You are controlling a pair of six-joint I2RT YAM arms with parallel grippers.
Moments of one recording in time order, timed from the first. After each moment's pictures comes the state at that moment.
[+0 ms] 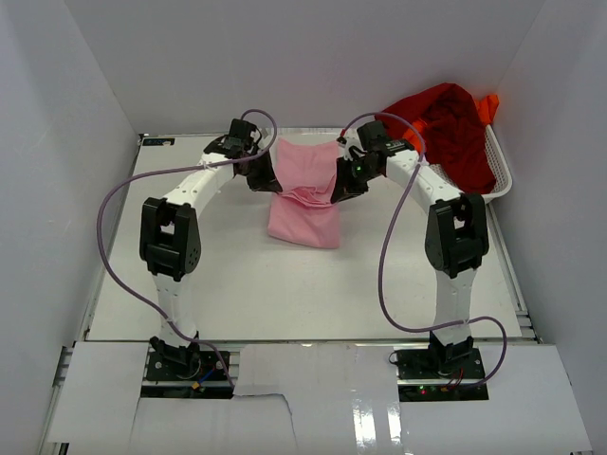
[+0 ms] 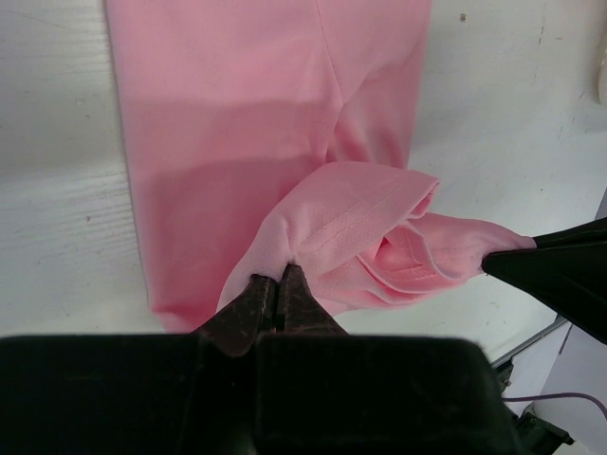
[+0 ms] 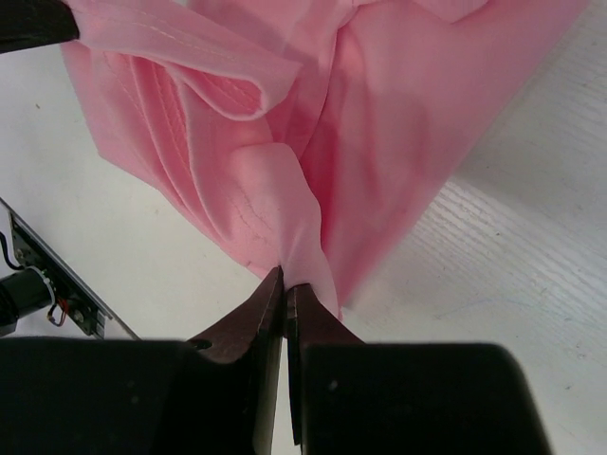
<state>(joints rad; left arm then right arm) -0.31 2.03 1.76 -0.67 0.34 -0.49 0.38 2.04 1.76 -0.76 -0.54 0.17</state>
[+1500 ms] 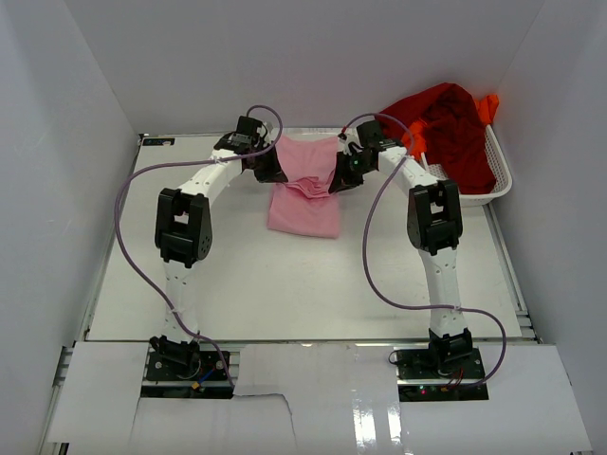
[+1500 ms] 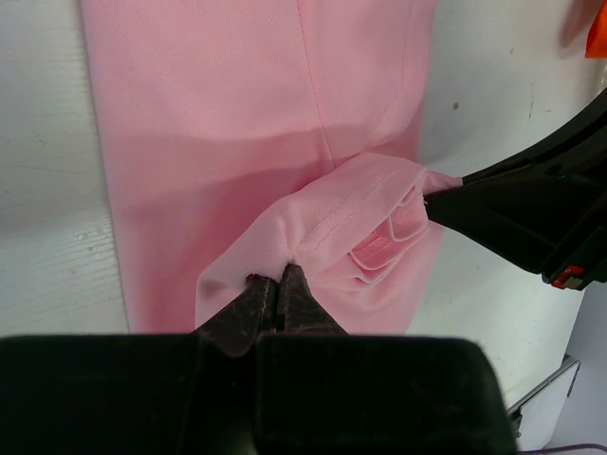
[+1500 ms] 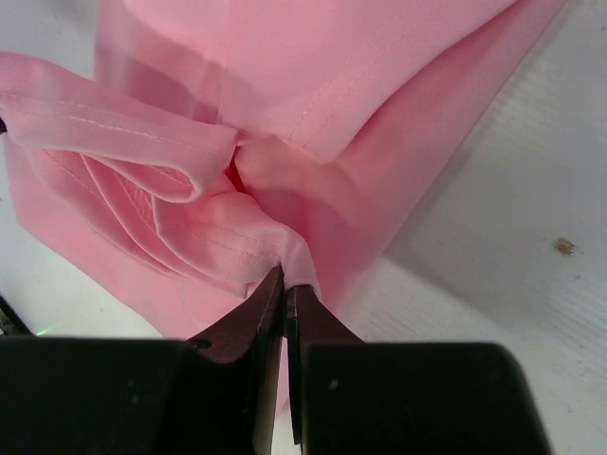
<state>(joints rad) -0.30 2.22 1.92 -0.57 0.34 -0.50 0.32 2.40 2.05 -0.68 -0.59 0.18</state>
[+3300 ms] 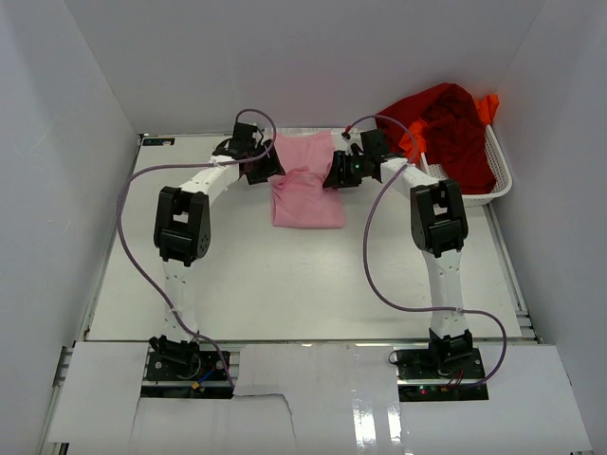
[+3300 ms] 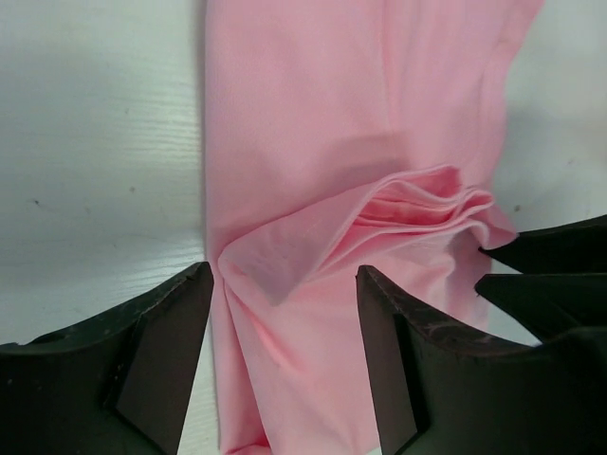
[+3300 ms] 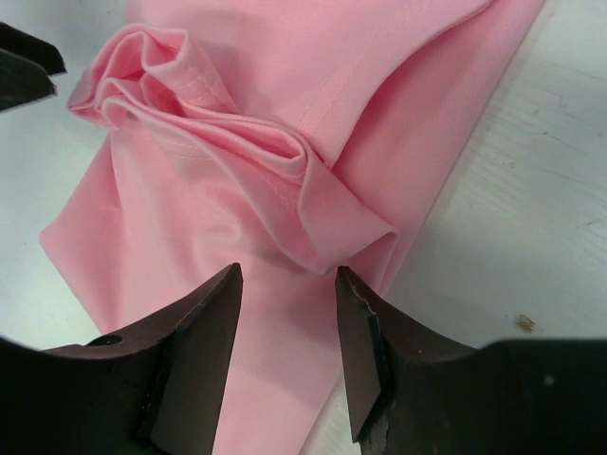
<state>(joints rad) -0.27 2.25 1.83 -0.39 0.17 -0.53 0.31 2.35 1.83 -0.28 -0.59 0.23</state>
